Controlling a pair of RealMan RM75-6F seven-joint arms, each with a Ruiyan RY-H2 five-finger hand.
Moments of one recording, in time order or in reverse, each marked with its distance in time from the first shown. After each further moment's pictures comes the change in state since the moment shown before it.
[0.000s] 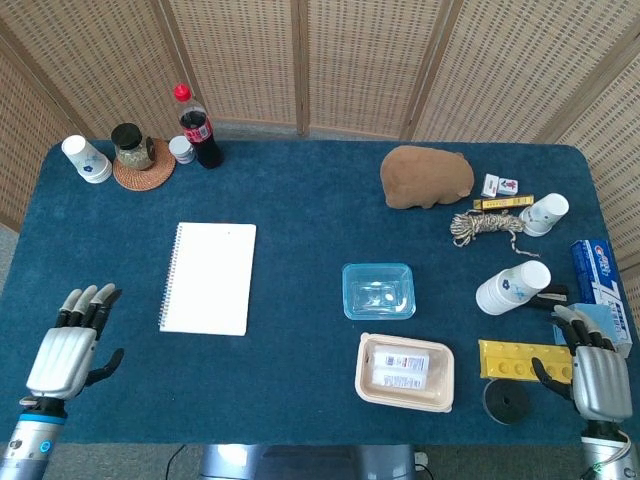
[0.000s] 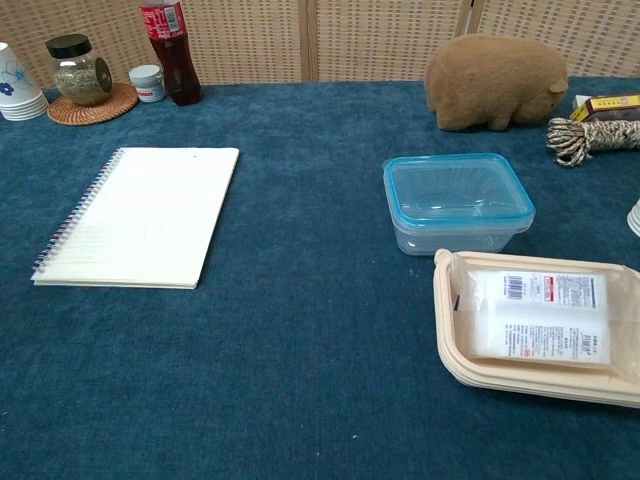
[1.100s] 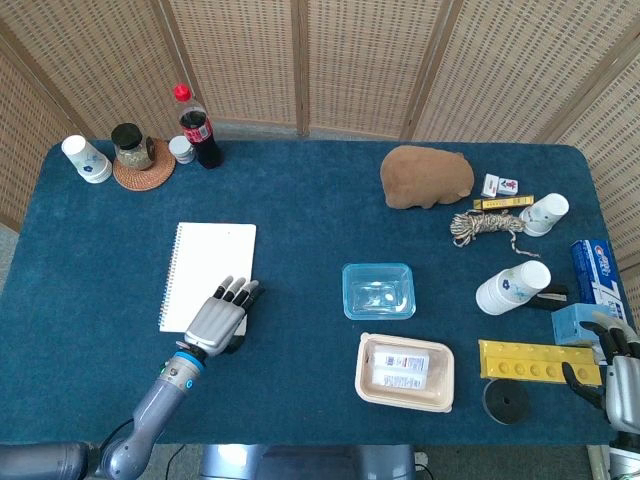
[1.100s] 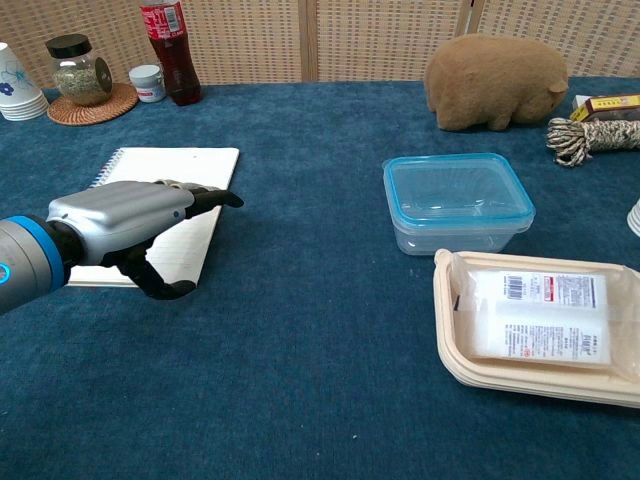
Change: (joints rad) left arm -0.450 -0.442 -0.114 0.214 -0.436 -0.363 0.394; right arm -0.050 0.017 0.018 0.048 0.028 0.053 0.066
